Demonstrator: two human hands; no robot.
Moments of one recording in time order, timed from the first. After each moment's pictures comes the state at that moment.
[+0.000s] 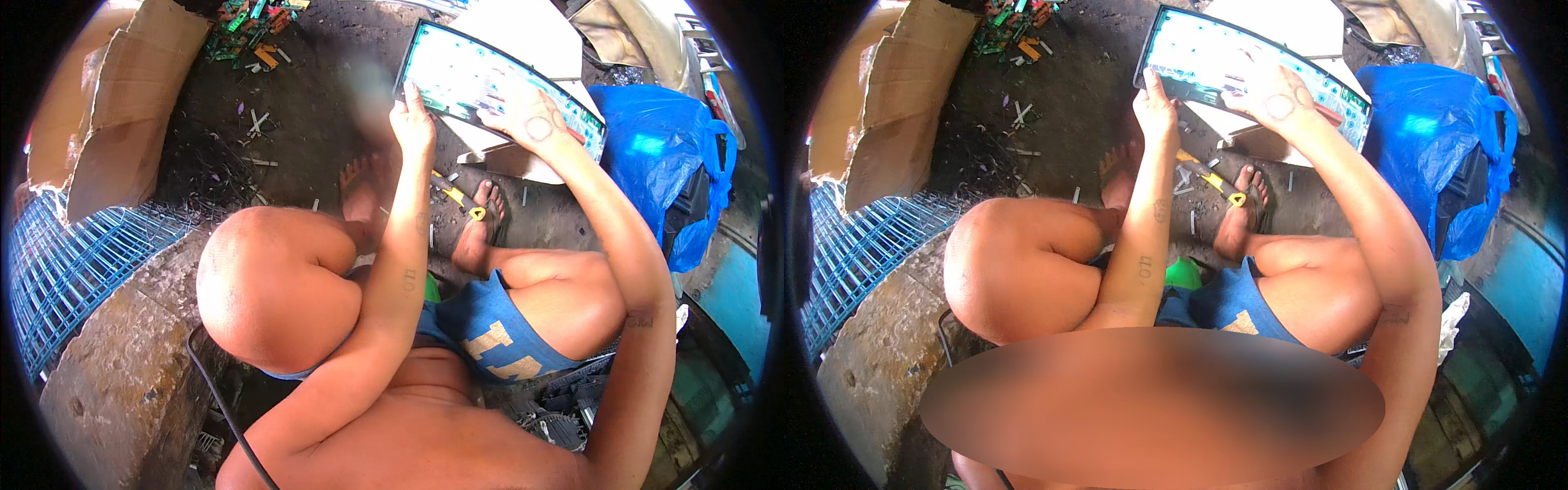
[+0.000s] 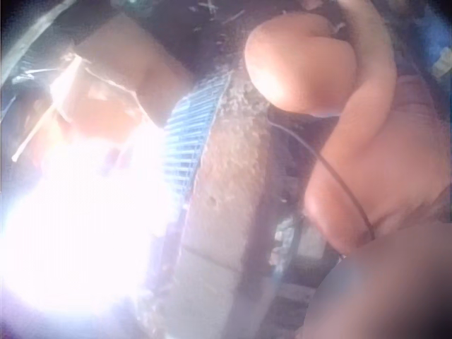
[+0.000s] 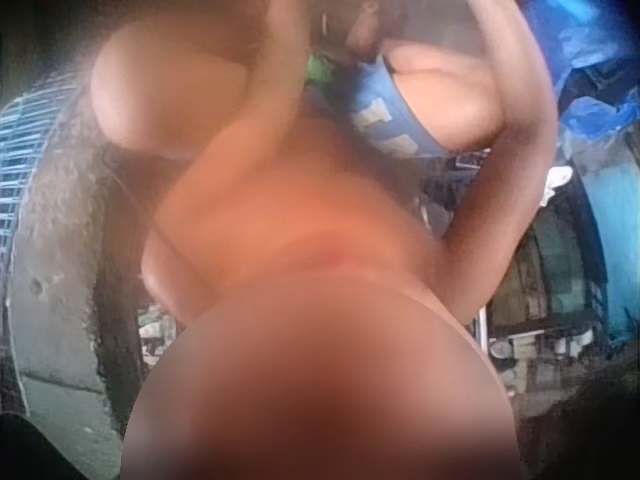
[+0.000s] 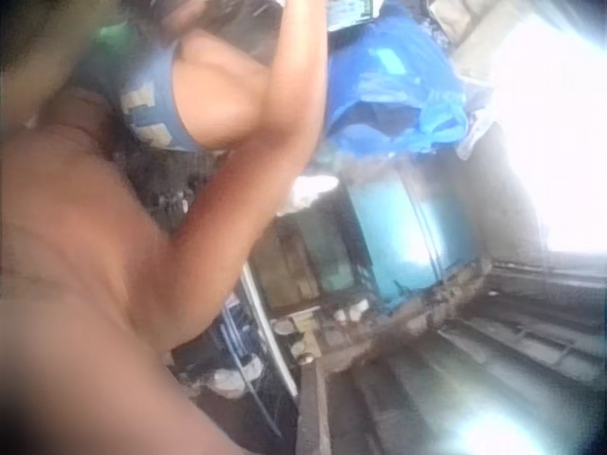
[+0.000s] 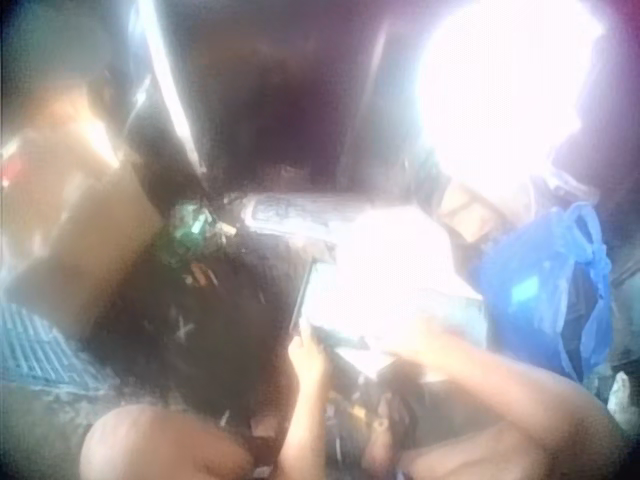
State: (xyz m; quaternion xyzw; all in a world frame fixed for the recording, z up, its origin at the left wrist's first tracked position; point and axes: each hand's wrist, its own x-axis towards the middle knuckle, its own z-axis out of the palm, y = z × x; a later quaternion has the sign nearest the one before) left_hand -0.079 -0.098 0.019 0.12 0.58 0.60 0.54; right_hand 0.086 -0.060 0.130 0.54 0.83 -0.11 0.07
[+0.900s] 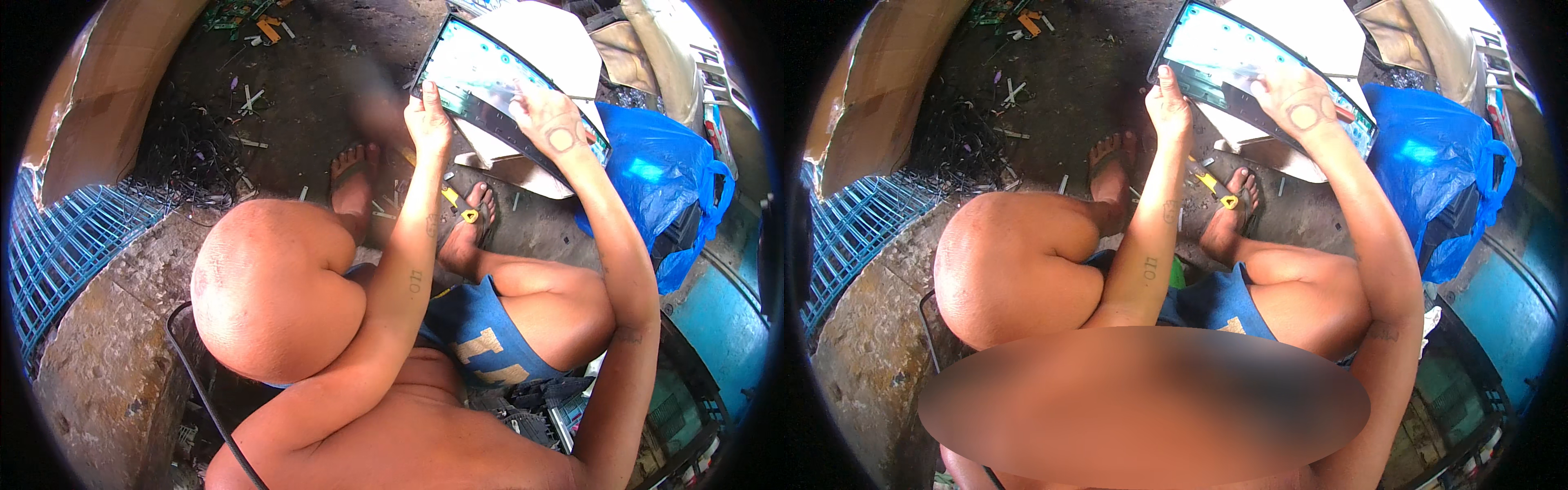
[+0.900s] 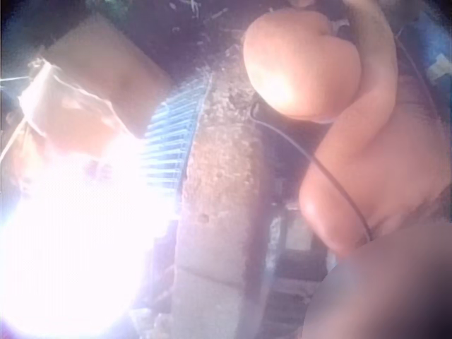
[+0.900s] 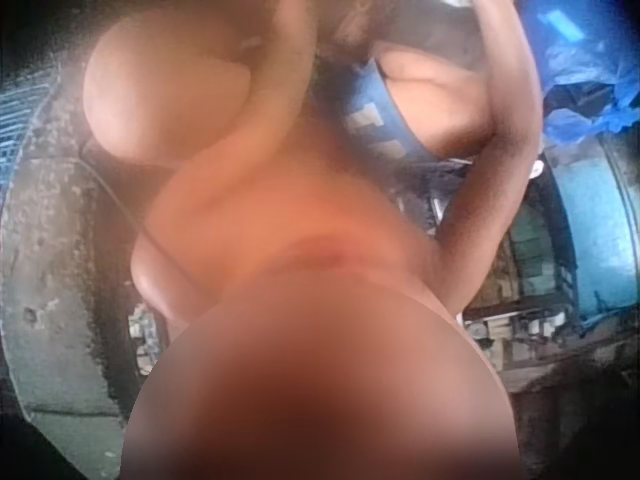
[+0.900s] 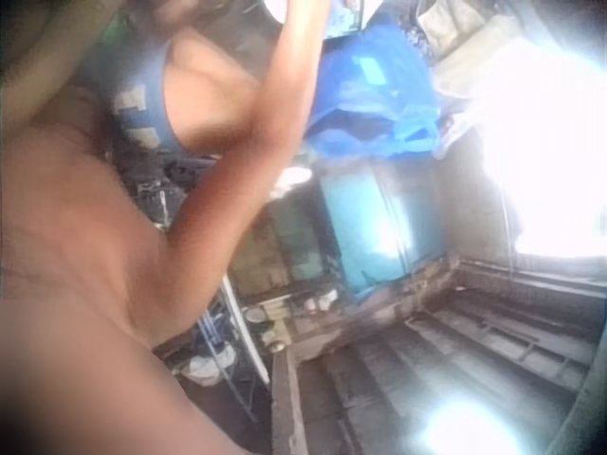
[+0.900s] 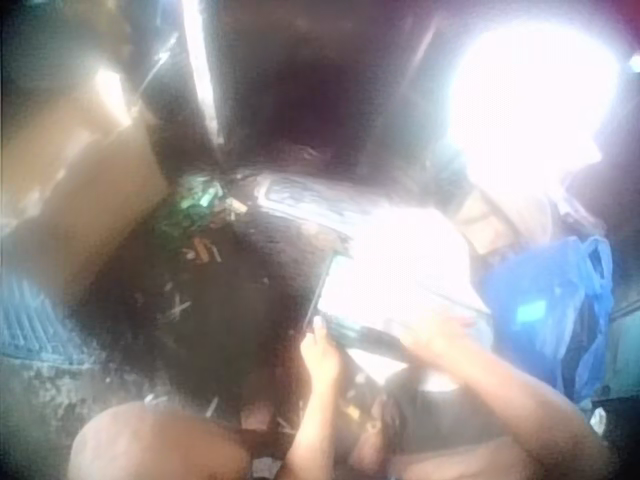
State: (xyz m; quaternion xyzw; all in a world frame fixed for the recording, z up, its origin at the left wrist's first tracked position) left_hand -0.068 -0.101 -0.001 0.10 0.56 0.63 0.53; right_hand 0.091 -0.037 0.131 0.49 0.86 -0.05 0.09
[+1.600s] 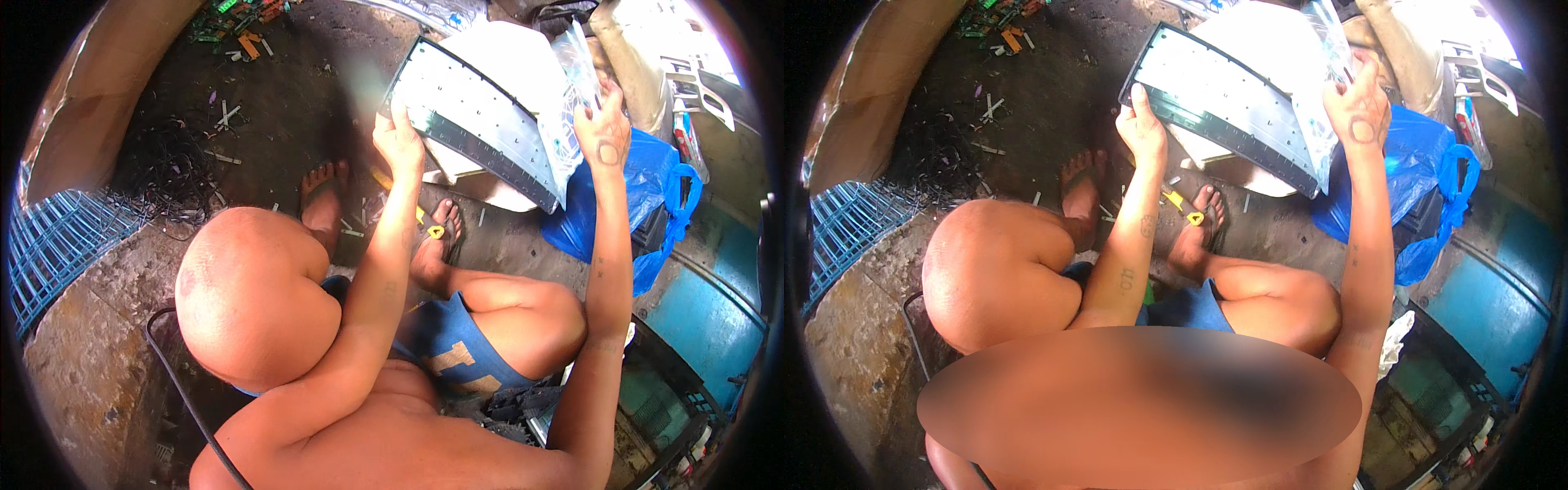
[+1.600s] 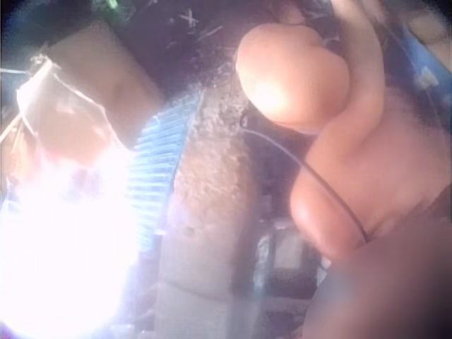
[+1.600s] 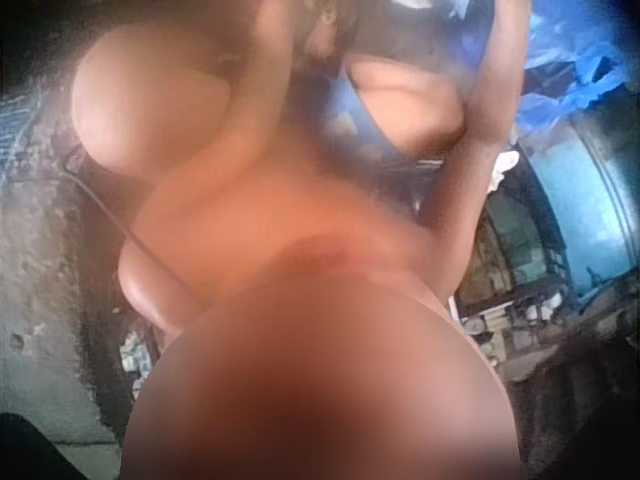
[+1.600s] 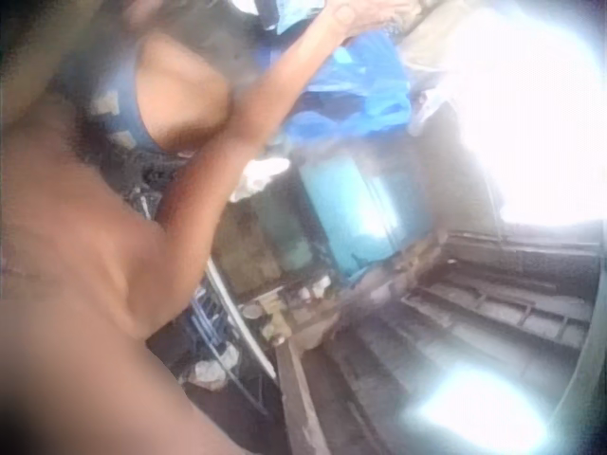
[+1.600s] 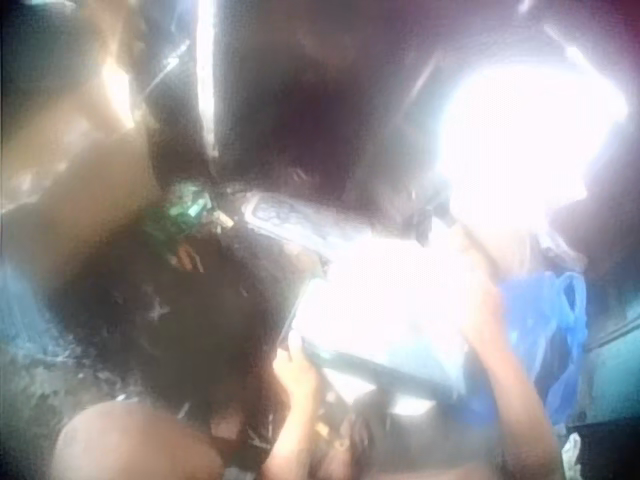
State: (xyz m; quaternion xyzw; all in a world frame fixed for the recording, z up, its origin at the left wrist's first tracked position) left_hand -0.055 -0.094 0.010 0.14 0.59 0.71 0.35; right_hand 0.162 -0.005 0.217 0.69 0.71 0.09 -0.07
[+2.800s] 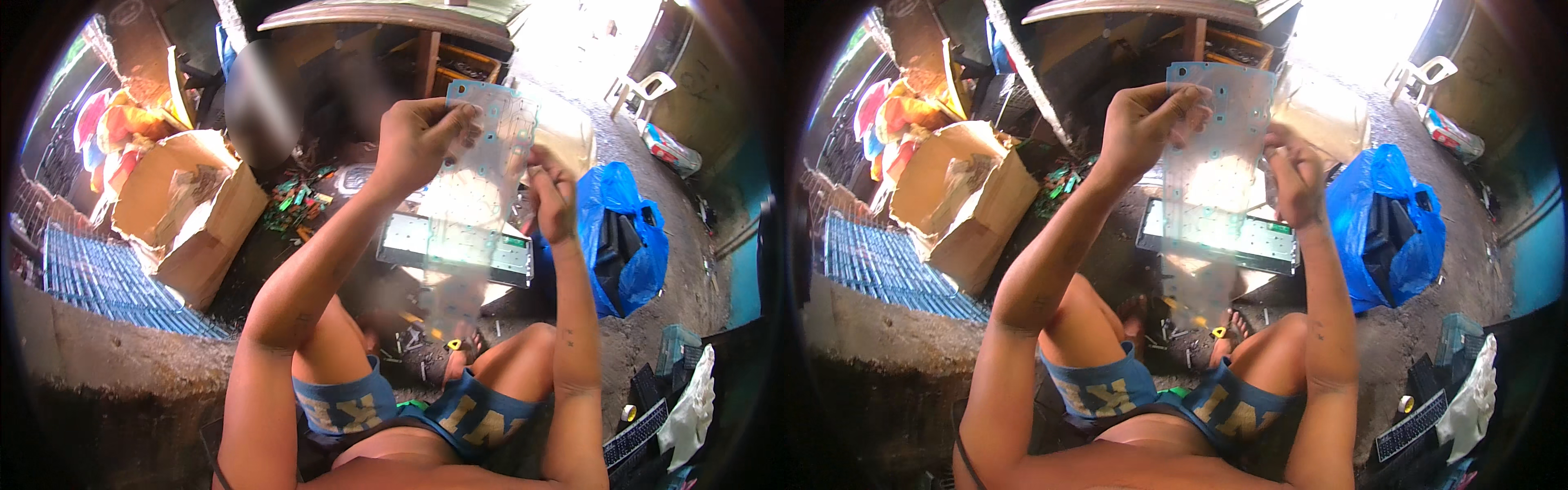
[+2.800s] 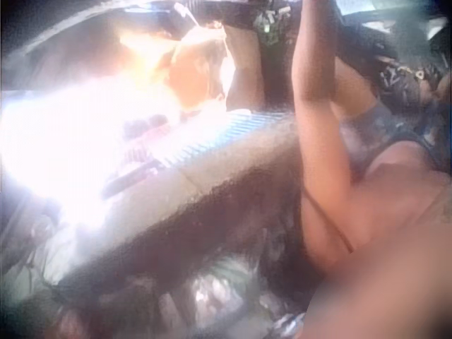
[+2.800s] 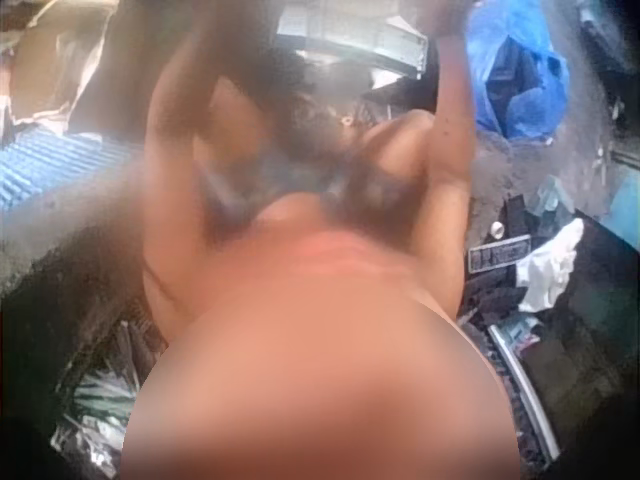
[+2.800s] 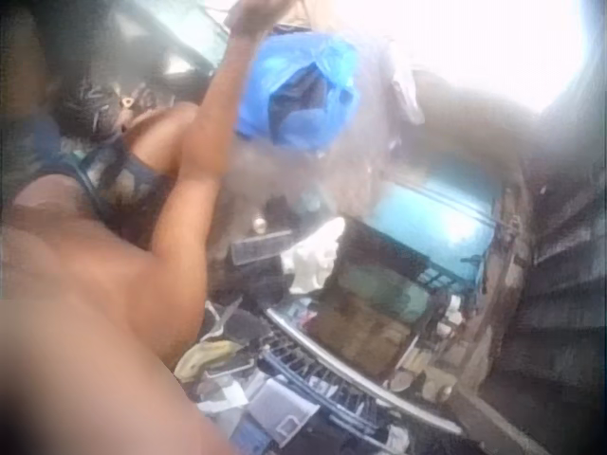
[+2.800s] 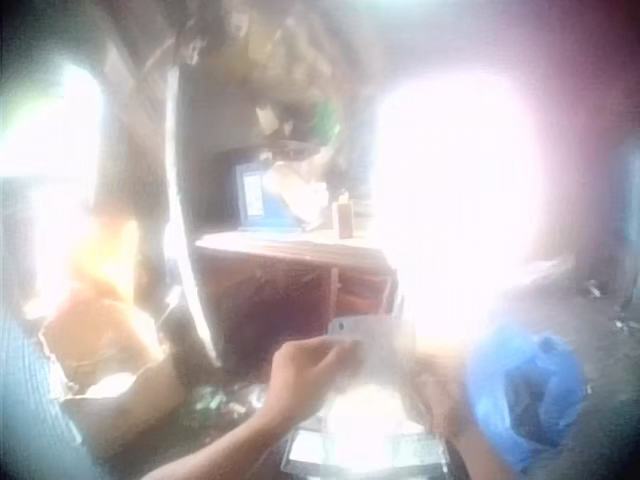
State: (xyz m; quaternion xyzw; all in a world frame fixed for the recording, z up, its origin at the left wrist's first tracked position) left_hand -0.094 -0.059 0.420 0.65 0.32 0.52 0.45; right_hand 0.129 -0.117 0.386 0.47 0.58 -0.34 -0.57
